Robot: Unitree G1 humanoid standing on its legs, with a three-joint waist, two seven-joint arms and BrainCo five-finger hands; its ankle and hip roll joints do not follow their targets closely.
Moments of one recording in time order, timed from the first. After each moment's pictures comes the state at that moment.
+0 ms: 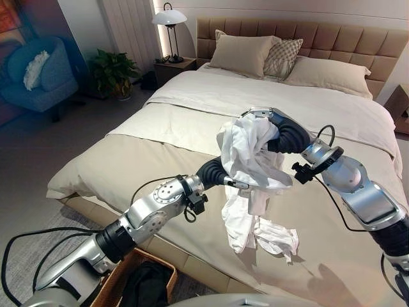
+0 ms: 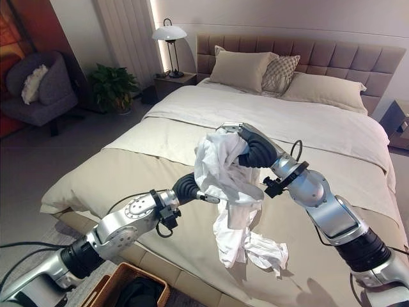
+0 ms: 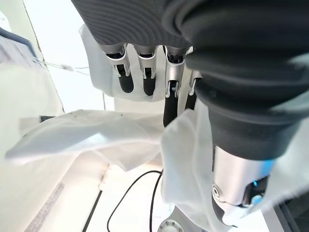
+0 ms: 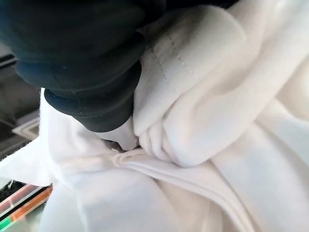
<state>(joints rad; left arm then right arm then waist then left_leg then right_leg) -0.46 0.60 -0.74 -0.13 -0.90 0.07 -0.19 -0.39 -0.86 0.31 -0.27 0.11 -0.13 0.12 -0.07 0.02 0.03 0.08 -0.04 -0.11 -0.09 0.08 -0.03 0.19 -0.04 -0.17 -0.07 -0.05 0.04</state>
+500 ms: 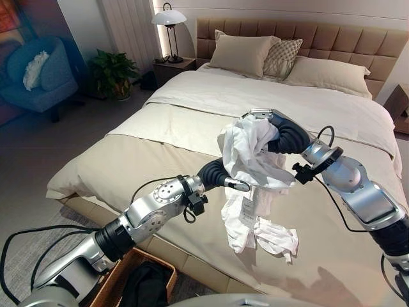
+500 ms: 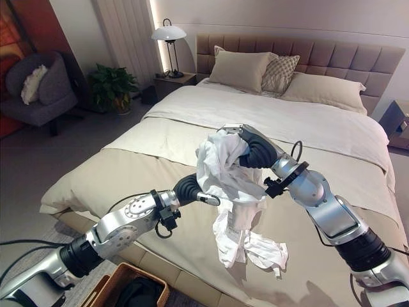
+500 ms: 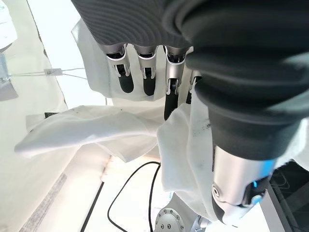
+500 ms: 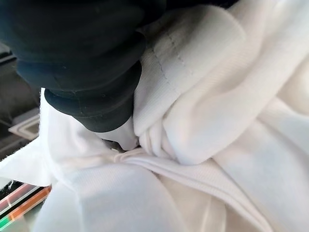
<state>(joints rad) -0.48 0.61 -0.76 -0.14 -0.94 0.07 -0.20 -0.39 -0.85 0.31 -0.27 0.11 -0.13 0.14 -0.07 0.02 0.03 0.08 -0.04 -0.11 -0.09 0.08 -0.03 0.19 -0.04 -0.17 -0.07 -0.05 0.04</state>
